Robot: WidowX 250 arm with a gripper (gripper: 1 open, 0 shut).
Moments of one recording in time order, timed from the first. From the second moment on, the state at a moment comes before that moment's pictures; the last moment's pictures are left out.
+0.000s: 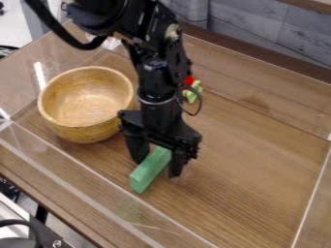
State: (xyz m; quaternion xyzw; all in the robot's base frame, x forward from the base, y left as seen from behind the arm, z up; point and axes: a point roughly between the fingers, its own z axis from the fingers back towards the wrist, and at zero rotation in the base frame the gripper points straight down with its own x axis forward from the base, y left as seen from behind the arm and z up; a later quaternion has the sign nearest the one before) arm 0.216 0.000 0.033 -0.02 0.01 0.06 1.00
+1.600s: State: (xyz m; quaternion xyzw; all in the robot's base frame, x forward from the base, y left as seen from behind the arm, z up) arm 0.230 0.030 0.068 -0.03 0.00 0.11 0.99
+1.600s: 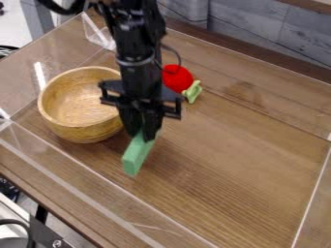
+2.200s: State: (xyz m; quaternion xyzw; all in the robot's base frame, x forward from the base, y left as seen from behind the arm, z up) arm 0.245 0.076 0.095 -0.05 -0.04 0.10 0.99
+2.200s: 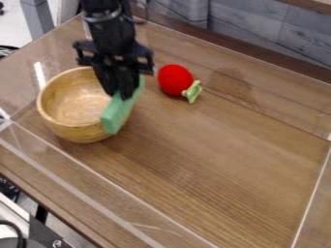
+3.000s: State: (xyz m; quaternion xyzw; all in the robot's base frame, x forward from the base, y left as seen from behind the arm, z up) arm 0.239 0.113 0.097 -0.06 -0.05 0.09 0.99
